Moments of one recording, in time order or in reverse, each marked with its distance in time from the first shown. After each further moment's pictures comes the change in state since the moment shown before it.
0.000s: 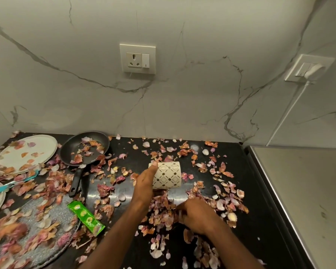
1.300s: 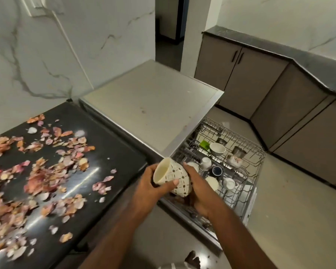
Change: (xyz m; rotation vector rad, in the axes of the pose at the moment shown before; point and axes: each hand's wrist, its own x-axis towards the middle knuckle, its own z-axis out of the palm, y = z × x) left_hand -0.295 -0.158 0.227 0.416 -1.034 -0.108; right_hand -0.387 0.166 0.108 1.857 0.804 0.686
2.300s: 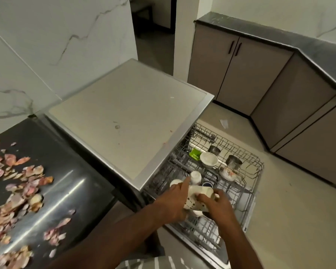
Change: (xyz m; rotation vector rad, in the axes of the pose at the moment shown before) left_hand 0.167 -0.034 0.142 1.223 -0.613 0.108; right_hand 0.109 -0.011 -0.171 -0.172 0.449 -0.014
